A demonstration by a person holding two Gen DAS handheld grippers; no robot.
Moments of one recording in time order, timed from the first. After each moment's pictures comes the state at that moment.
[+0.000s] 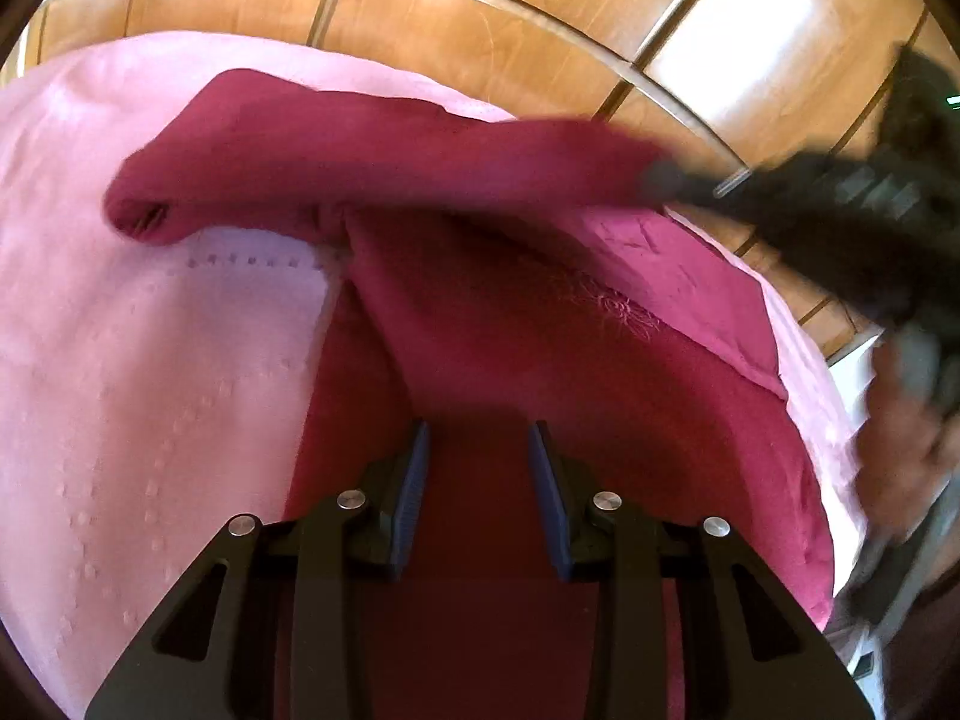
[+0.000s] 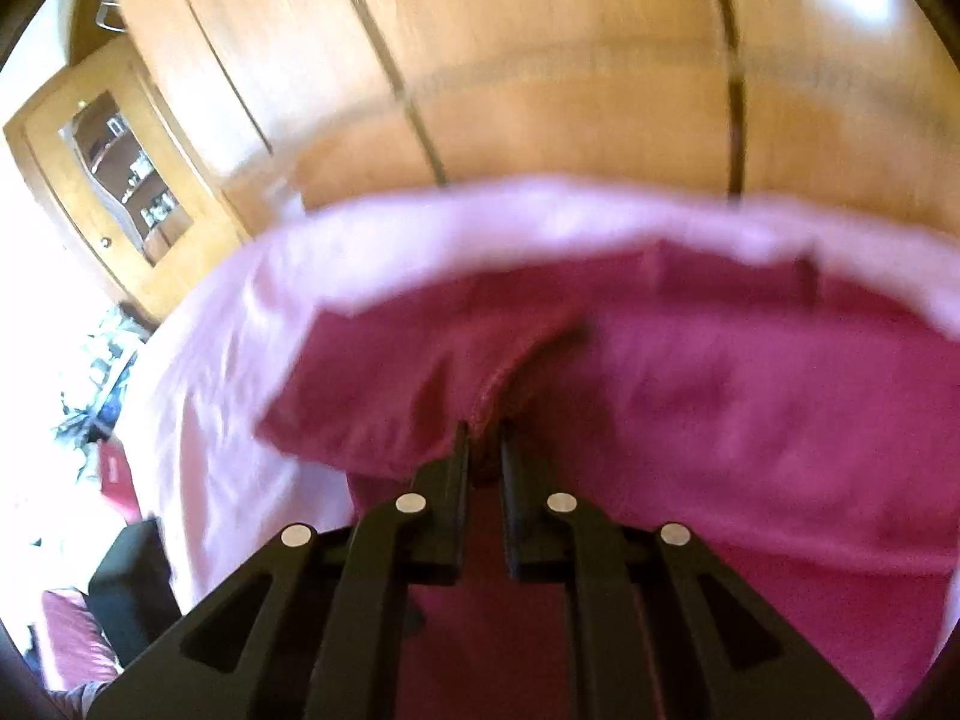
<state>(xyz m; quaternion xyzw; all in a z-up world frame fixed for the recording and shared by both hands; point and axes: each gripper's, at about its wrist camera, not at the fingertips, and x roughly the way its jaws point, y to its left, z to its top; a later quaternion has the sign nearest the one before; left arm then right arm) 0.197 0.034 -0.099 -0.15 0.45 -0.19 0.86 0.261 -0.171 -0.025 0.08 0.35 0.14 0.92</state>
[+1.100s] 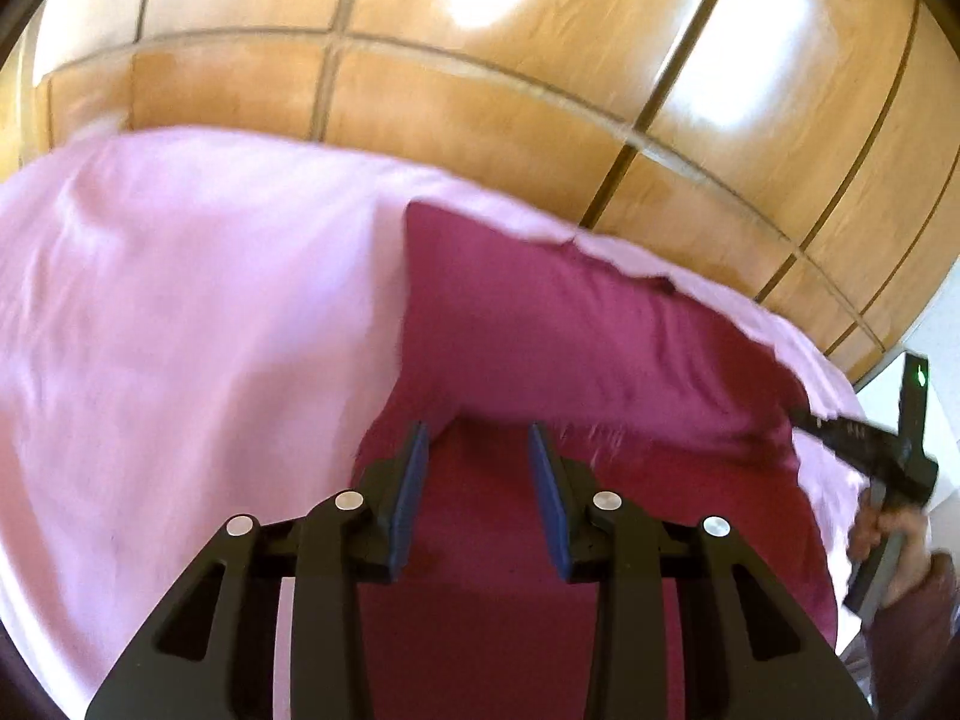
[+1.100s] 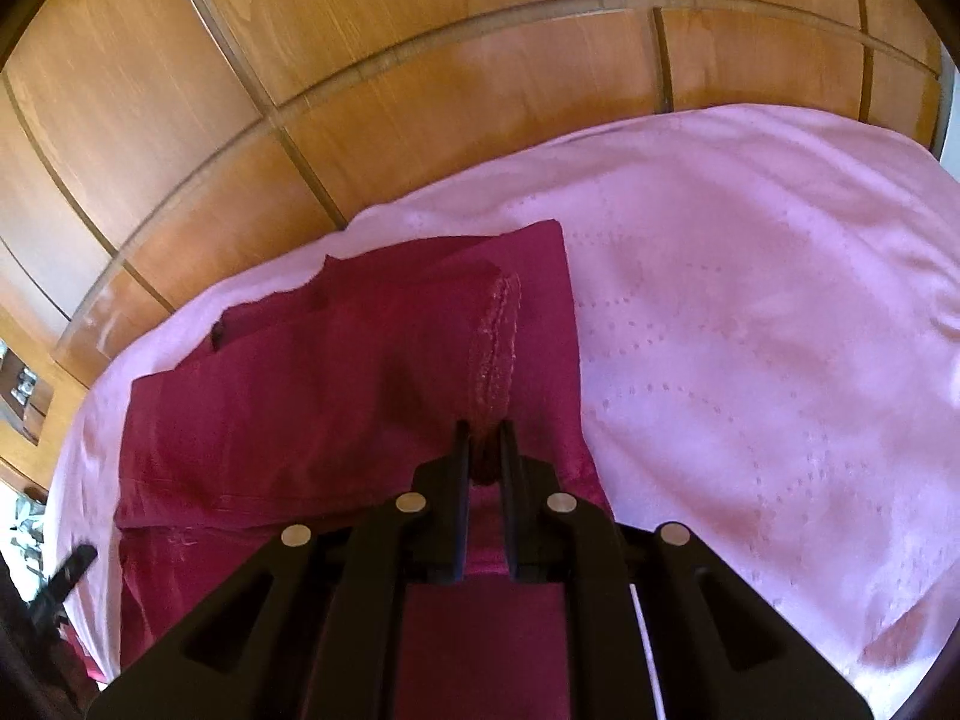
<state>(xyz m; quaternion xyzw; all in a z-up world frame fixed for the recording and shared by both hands) 0.245 0.019 -0.034 -0.11 0.40 -0.16 0.90 0.220 -0.391 -0.096 0.22 0.37 -0.08 0.90</state>
